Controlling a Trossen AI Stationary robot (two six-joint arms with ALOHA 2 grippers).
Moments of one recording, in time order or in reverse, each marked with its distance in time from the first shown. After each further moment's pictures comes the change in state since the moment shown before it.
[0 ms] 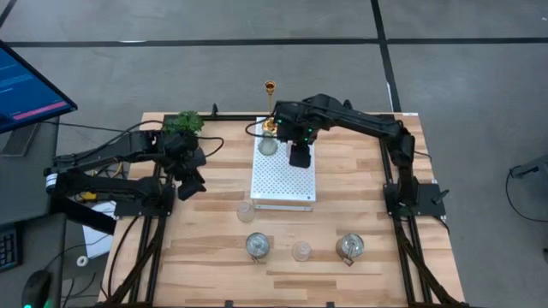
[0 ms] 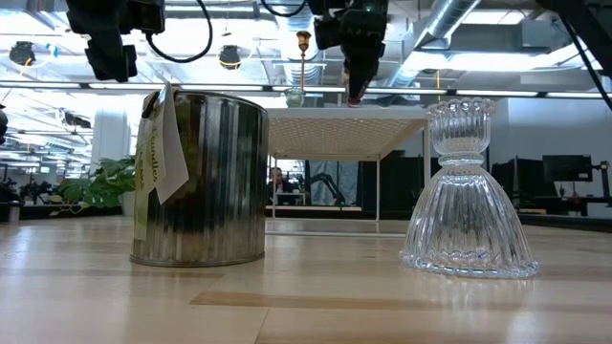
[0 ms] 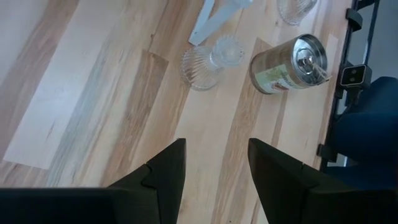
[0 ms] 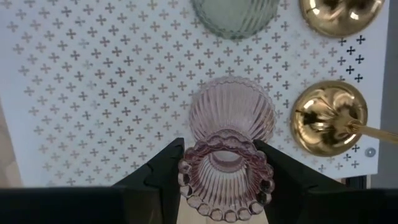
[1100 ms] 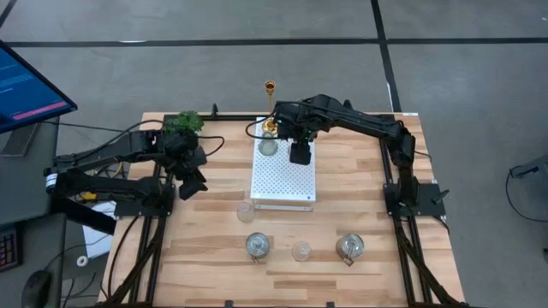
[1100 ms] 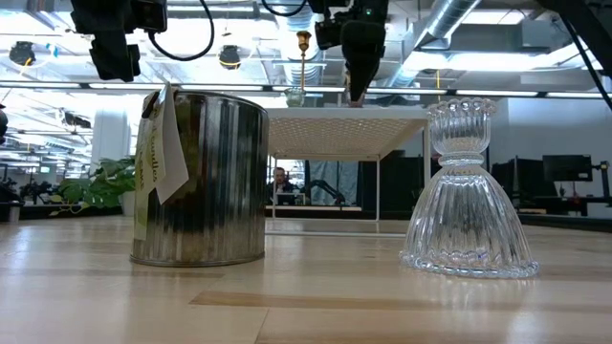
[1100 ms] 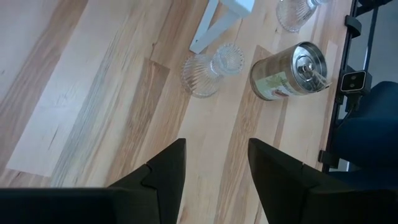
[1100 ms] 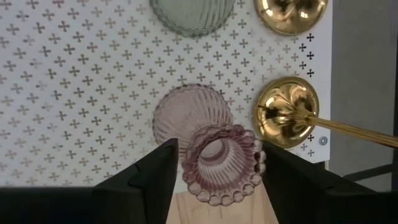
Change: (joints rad) left arm 0.000 0.000 0.000 0.025 -0.007 -0.004; right arm 0.006 -0.004 -0.001 0.009 0.131 -0.002
